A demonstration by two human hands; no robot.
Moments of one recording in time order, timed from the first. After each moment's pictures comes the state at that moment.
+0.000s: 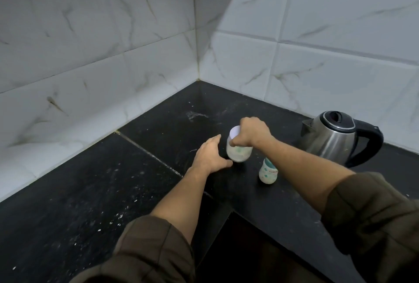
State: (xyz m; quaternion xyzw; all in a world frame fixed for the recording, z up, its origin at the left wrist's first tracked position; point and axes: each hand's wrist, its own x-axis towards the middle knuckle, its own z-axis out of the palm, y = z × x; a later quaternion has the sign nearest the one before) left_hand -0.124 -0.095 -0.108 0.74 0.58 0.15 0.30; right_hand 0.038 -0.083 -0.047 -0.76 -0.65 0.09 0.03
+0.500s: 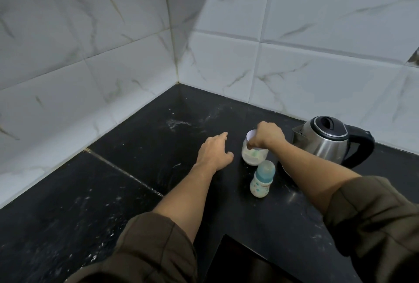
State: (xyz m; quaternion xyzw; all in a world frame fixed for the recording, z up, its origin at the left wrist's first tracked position) left_hand -0.057 -0.032 -0.107 0.81 0.52 0.12 0.22; right_hand 0.131 -0.045 -0.073 -0.85 -0.51 0.15 0.04
